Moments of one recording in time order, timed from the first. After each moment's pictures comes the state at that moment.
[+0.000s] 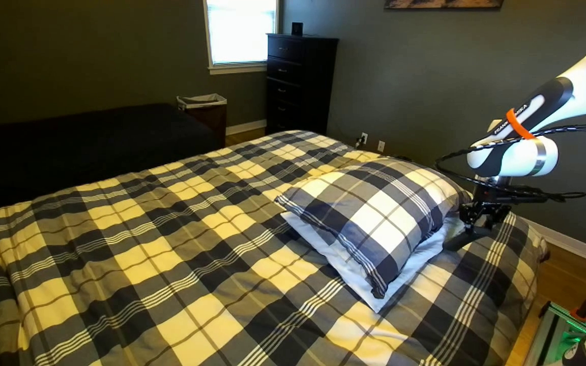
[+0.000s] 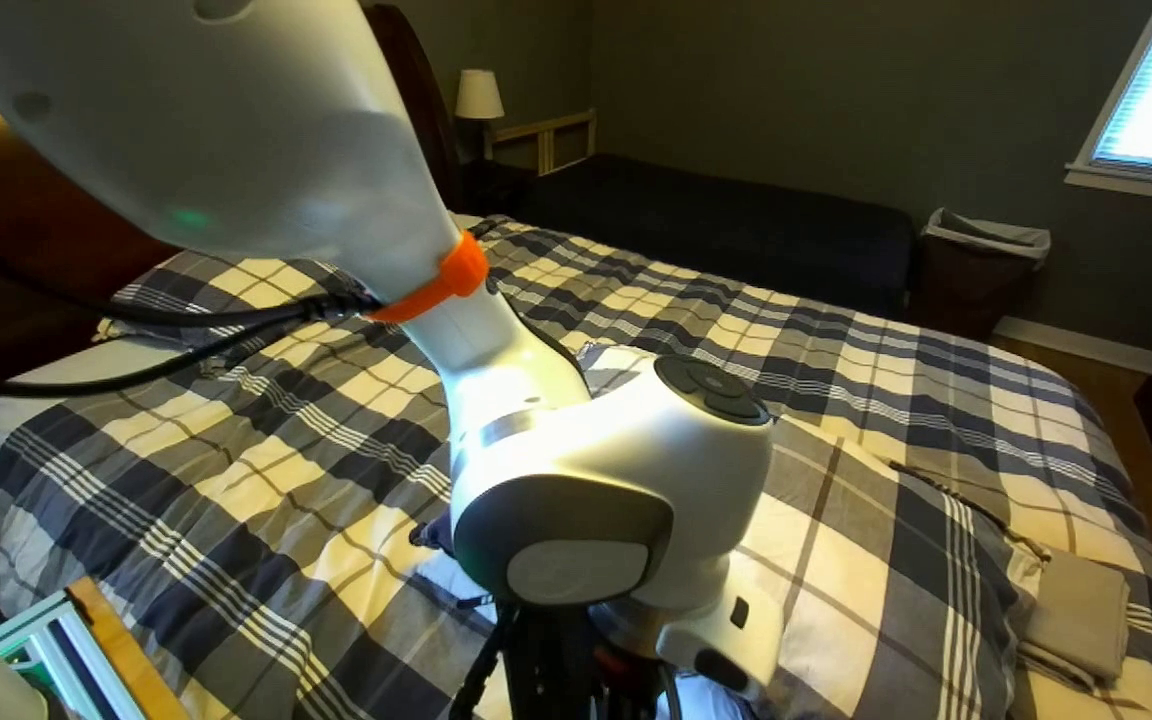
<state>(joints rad) -0.41 0.17 -0.36 -2.50 -0.04 2.53 -0.06</state>
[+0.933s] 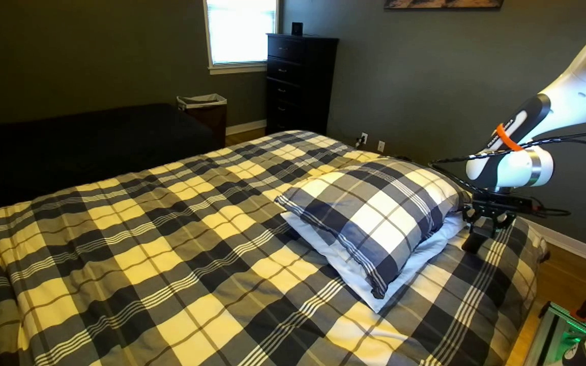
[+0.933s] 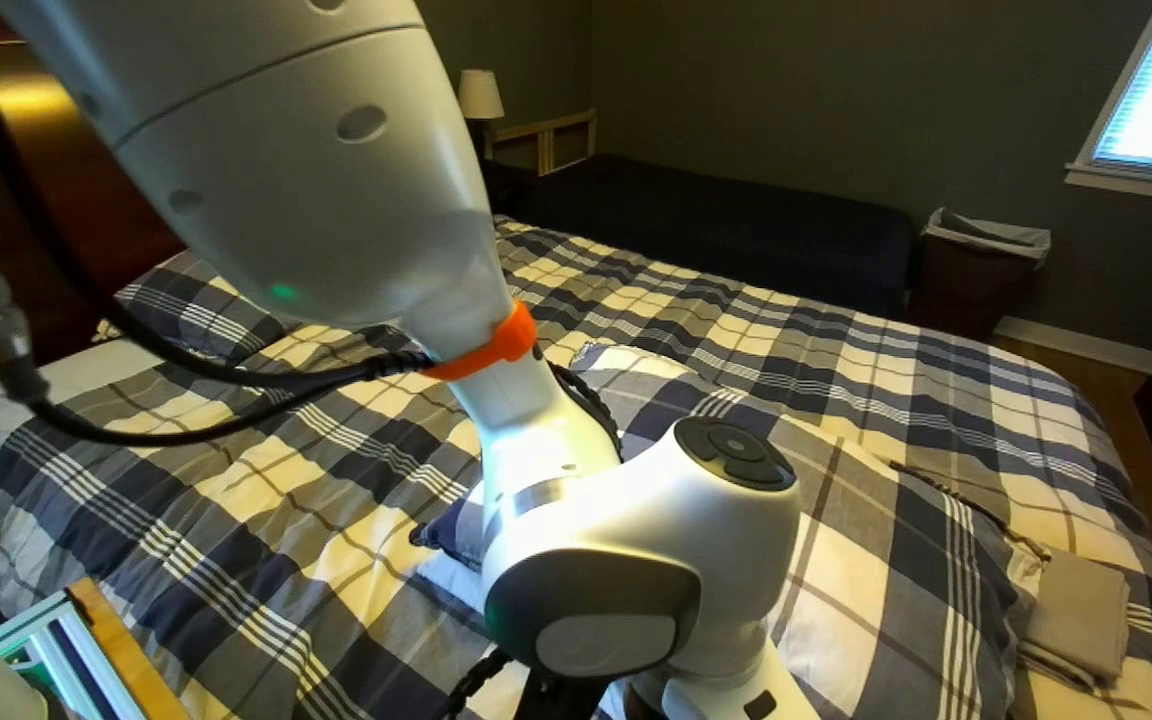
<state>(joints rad) -0.38 0.31 -0.43 -2.45 -0.03 2.68 0.40</state>
